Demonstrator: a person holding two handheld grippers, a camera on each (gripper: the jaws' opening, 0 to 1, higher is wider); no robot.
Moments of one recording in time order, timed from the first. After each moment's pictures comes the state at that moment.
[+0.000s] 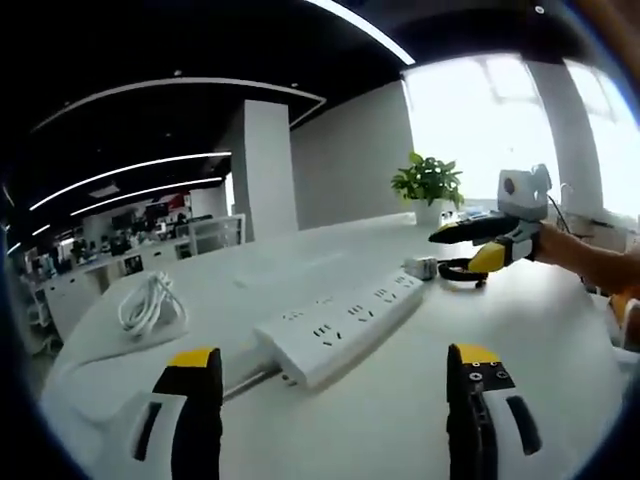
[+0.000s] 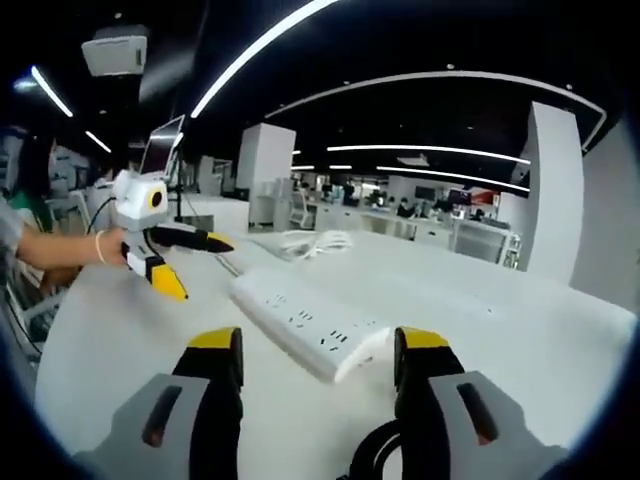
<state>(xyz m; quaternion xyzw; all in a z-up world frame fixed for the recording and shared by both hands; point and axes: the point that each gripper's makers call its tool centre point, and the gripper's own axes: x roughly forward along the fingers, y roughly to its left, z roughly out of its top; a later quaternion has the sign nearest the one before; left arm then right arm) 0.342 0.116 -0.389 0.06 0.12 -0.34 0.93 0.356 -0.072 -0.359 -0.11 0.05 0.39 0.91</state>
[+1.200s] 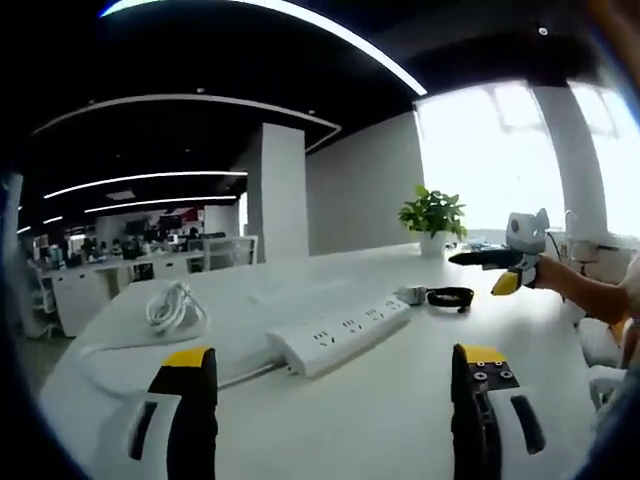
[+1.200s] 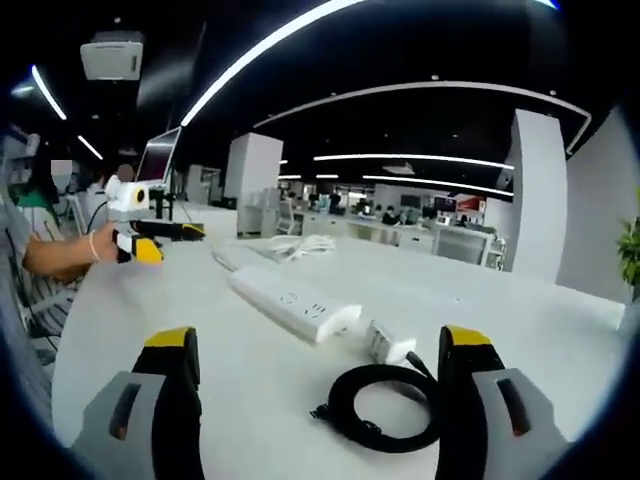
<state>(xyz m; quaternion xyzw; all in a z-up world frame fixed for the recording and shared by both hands) 0.295 0.144 -0.361 0.01 0.07 -0.32 0.94 0.316 -0.129 -0.353 -0.10 0.03 0.36 0.93</state>
